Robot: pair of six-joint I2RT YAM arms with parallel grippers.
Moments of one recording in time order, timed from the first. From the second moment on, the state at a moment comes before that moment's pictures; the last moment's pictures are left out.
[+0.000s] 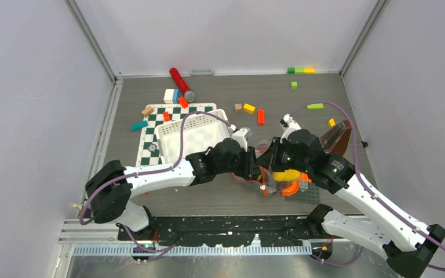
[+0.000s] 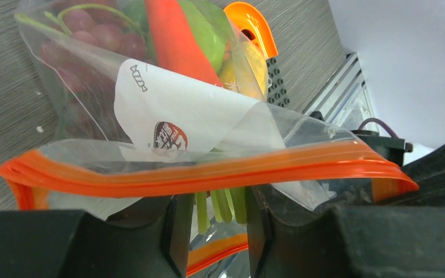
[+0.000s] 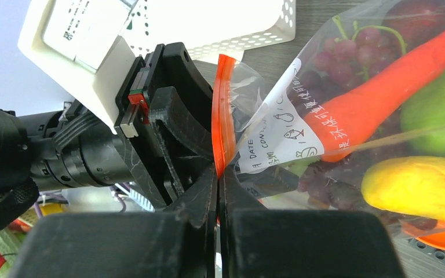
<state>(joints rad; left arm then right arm) -1.08 1.51 0.95 0.08 0.05 -0.80 0.72 0.83 0.89 -0.65 -0.04 0.75</state>
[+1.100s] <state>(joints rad) -1.09 0.85 0.95 -0.58 0.11 -0.59 0.71 0.85 0.88 -0.65 0.07 0.75</state>
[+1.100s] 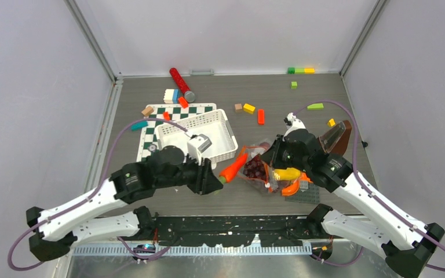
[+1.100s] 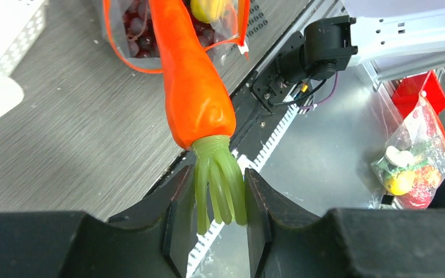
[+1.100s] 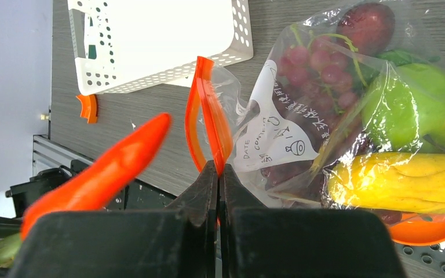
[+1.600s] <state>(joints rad) -1.03 0.75 0.94 -0.71 -0.27 -0.61 0.71 0.85 0.85 -0.64 0.07 0.76</state>
